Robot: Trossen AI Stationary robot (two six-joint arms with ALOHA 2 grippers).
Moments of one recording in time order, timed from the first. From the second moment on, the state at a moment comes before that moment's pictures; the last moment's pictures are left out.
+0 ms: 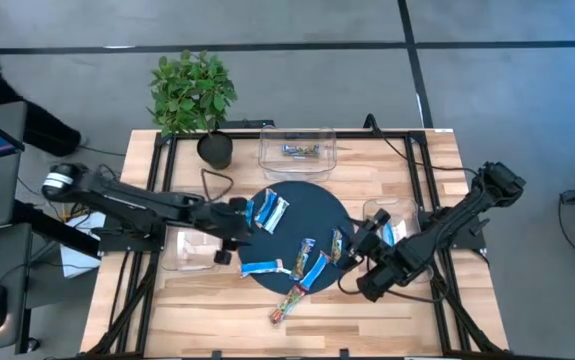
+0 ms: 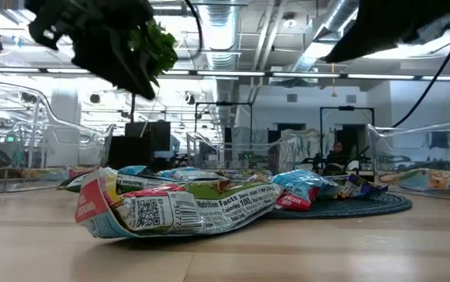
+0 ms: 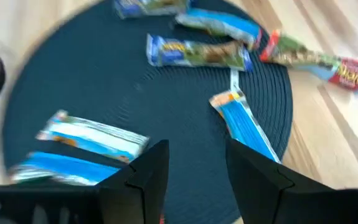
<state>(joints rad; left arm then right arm) -0.14 1.24 0.73 -0.26 -0.01 0.10 0.64 1.49 0.94 -0.71 1.21 0.85</state>
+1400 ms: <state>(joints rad) -0.08 1.41 0.73 -0.11 0.19 0.15 0.58 1.49 0.91 -0.69 1.18 0.84</state>
